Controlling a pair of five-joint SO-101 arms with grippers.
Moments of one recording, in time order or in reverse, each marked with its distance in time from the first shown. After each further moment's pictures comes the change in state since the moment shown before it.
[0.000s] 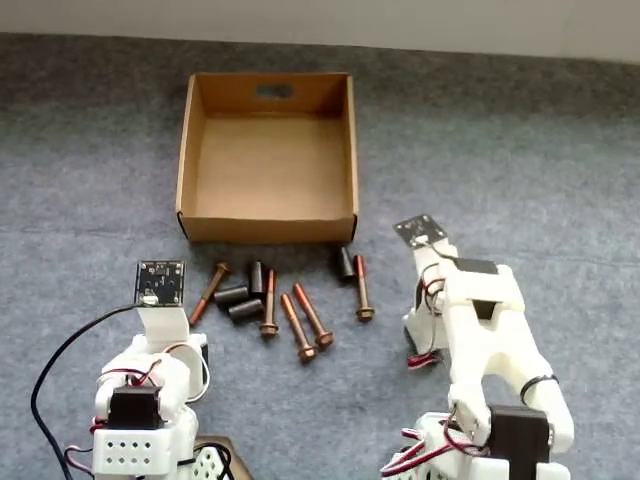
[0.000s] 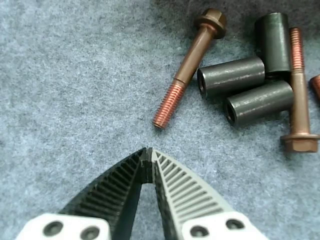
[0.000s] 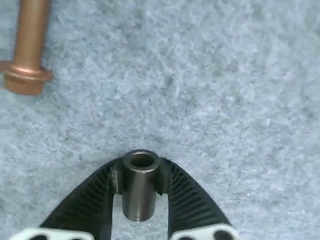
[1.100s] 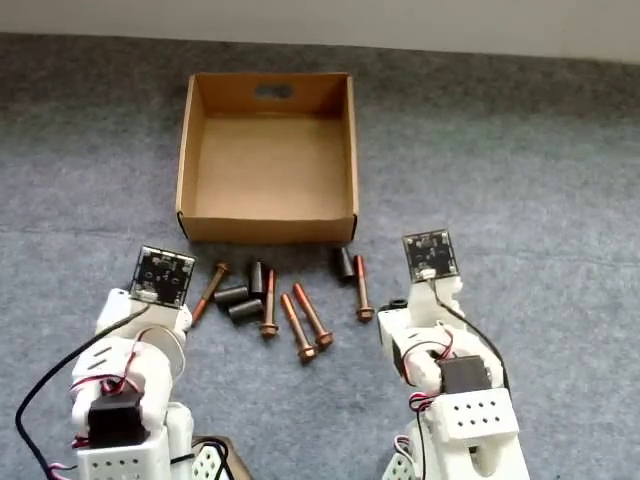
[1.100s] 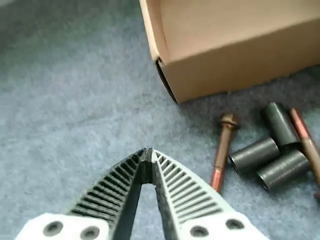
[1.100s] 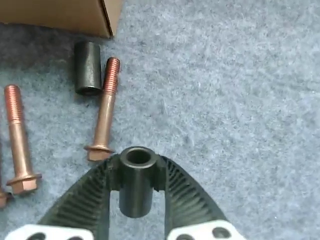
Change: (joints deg) left arm -5.8 0.0 -14.7 -10.6 -22.2; right arm -11.4 -52.3 26.5 -11.3 -25.7
